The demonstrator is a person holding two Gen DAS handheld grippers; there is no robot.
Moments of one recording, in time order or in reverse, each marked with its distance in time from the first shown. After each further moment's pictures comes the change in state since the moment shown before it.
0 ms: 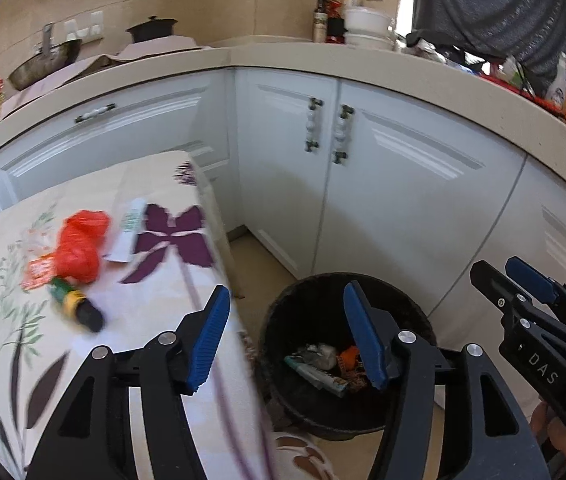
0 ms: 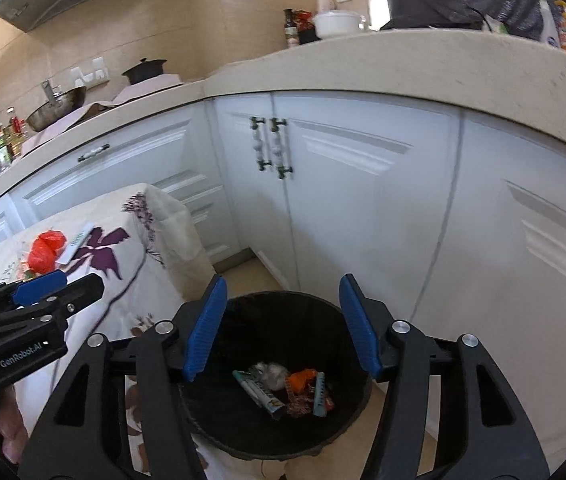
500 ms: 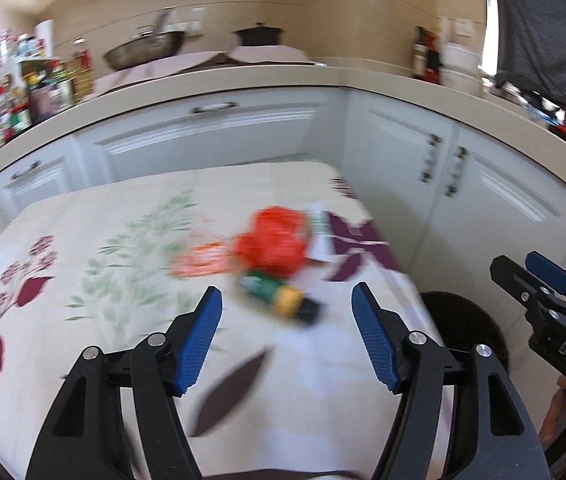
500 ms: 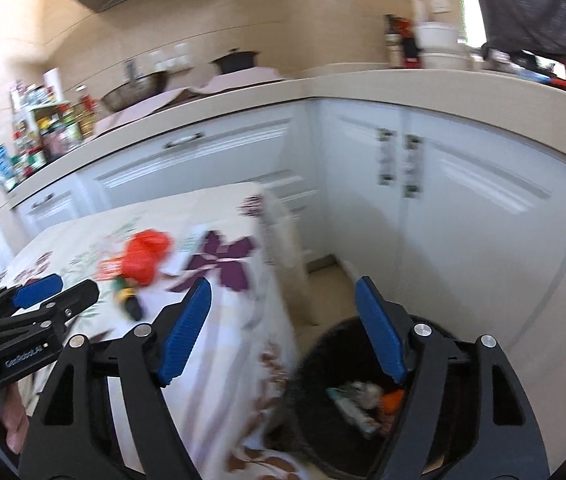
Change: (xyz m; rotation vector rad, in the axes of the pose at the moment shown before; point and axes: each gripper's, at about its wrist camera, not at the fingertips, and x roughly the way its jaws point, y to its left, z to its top) left arm -0.051 0.126 -0.014 -0.140 -0.049 0.233; right arm 0.016 0.127 0.018 -0.136 0.019 0.266
